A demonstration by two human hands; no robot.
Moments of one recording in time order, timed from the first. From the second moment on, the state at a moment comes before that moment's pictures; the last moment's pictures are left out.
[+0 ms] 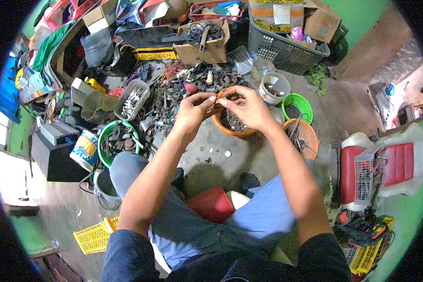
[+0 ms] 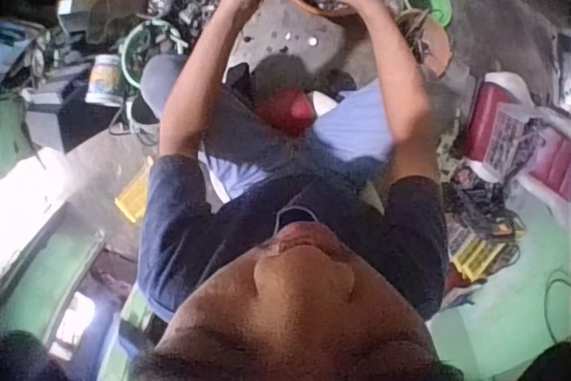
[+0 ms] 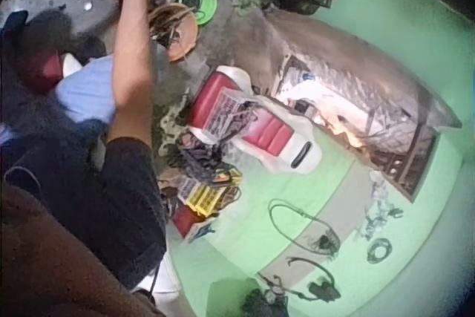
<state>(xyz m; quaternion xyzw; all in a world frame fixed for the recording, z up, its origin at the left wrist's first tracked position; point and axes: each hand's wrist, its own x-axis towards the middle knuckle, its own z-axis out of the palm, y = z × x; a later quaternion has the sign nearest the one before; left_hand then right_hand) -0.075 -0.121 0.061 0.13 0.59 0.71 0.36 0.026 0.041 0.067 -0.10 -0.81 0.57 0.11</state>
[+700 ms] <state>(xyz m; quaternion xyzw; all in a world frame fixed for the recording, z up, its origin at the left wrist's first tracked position) 0.025 -0.250 -0.290 -0.17 0.86 0.36 0.31 0.083 -0.046 -0.255 -0.38 -0.84 0.38 0.02</state>
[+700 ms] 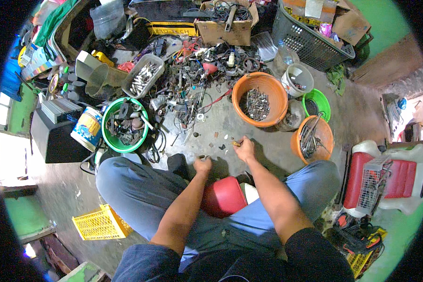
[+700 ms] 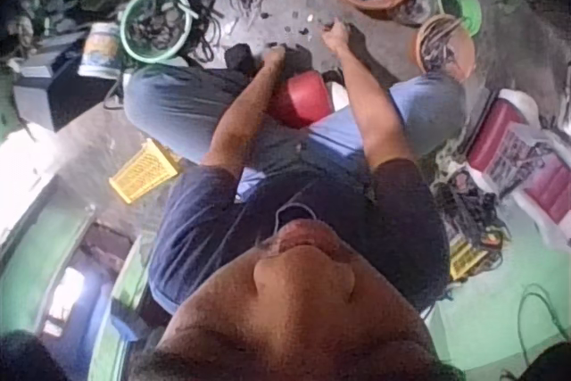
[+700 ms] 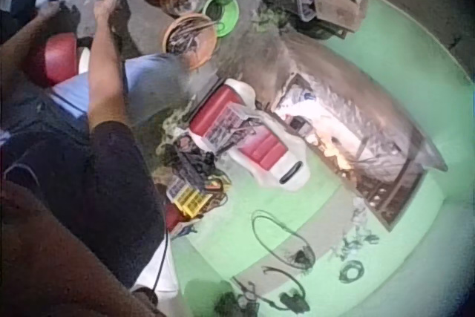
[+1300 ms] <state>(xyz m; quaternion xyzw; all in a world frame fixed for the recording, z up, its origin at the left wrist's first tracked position) 0.019 -0.237 -0.295 -0.28 0.85 0.43 0.12 0.040 -0.078 -0.317 -0.47 -0.82 0.32 0.08</state>
